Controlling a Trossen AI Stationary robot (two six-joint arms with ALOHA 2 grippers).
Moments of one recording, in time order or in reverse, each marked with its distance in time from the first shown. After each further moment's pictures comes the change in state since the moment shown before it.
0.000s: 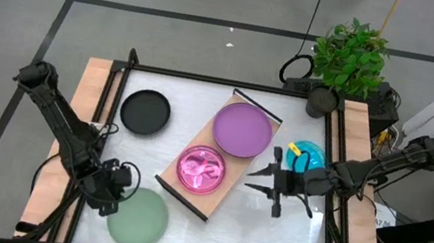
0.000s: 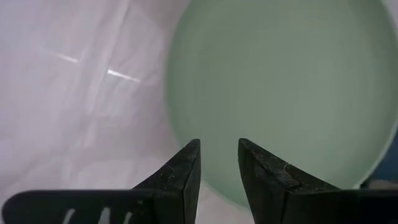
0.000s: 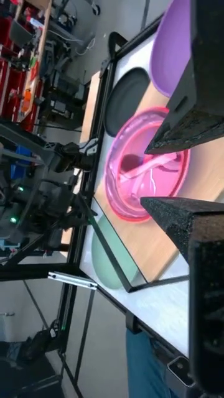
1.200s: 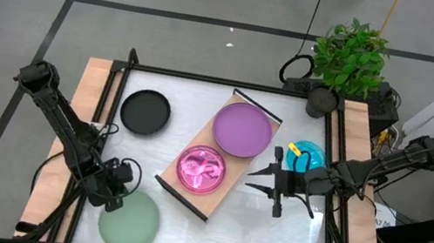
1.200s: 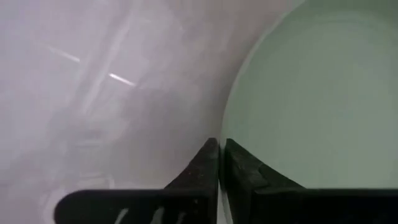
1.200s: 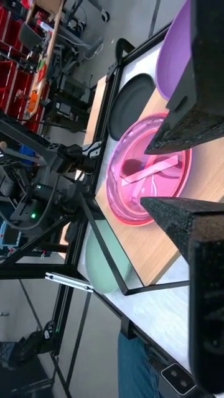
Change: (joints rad) left arm -0.019 0.002 -0.175 0.174 -0.073 -0.112; right arm 0.000 -0.008 0.000 -0.002 0.002 -0.049
